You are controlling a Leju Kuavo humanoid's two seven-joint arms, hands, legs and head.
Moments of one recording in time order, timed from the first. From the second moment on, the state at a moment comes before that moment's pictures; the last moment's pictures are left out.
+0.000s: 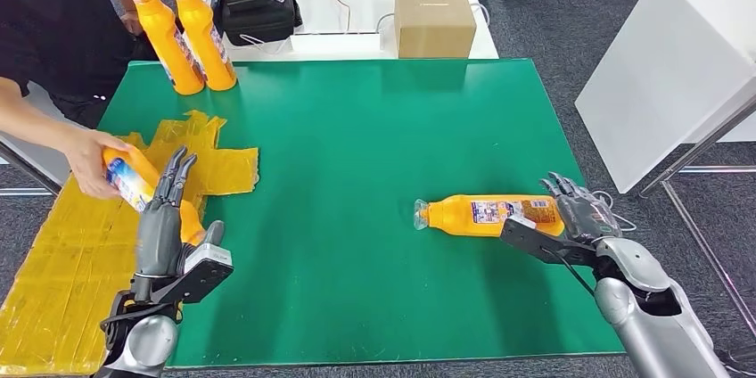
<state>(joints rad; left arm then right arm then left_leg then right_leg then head) -0.01 0.04 -0.14 -1.60 -0.76 0.41 -0.32 -0.22 -0.44 0.30 -1.39 0.84 0.19 0.21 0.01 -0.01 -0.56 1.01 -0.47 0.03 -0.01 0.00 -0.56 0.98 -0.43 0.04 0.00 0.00</state>
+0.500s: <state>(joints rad) -0.04 0.03 -0.17 -1.60 -0.73 0.40 -0.33 -0.42 -0.33 0.37 -1.05 0.91 0.20 0.20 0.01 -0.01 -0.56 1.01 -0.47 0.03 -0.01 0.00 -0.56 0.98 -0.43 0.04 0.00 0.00</state>
